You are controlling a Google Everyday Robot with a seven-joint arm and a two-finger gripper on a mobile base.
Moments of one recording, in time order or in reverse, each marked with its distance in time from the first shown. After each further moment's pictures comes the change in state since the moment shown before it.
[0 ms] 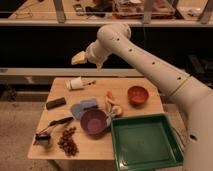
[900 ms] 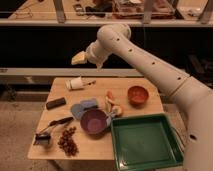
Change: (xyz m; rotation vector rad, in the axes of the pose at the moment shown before) arm 0.000 0.000 0.001 0.000 -0.001 0.001
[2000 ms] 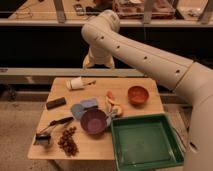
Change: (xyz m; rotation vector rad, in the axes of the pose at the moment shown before) arm -0.036 0.053 -0.060 -0.484 -0.061 0.049
